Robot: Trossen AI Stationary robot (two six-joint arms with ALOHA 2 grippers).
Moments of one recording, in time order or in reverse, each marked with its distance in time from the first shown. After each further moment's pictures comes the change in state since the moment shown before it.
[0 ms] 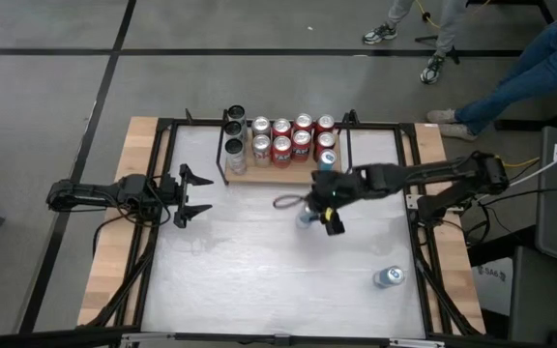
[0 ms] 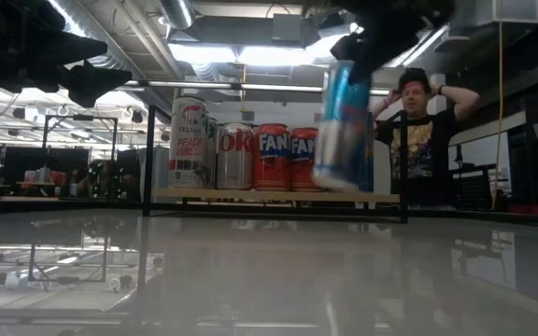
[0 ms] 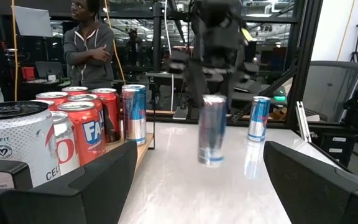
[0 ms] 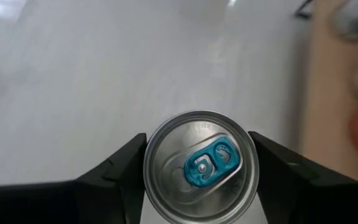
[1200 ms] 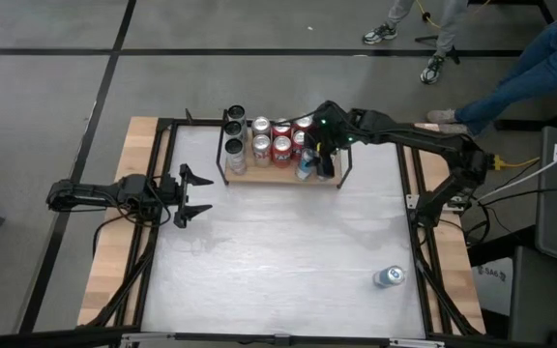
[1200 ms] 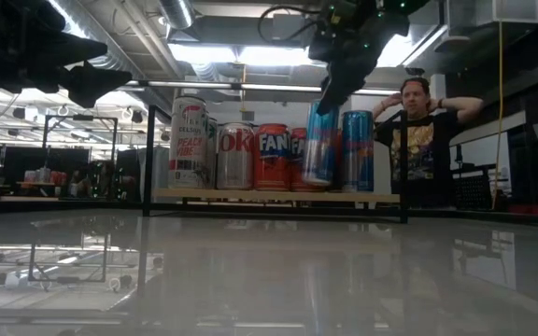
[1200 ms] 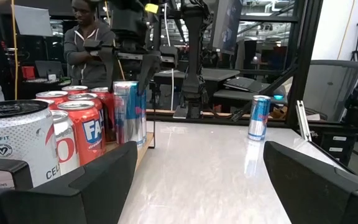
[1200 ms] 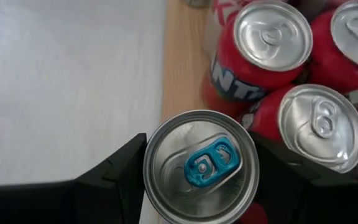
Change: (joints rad) left arm 0.000 0.000 0.000 -0.003 0.000 0.001; right arm -0.492 0.147 0.251 -0.155 -0.193 -0.191
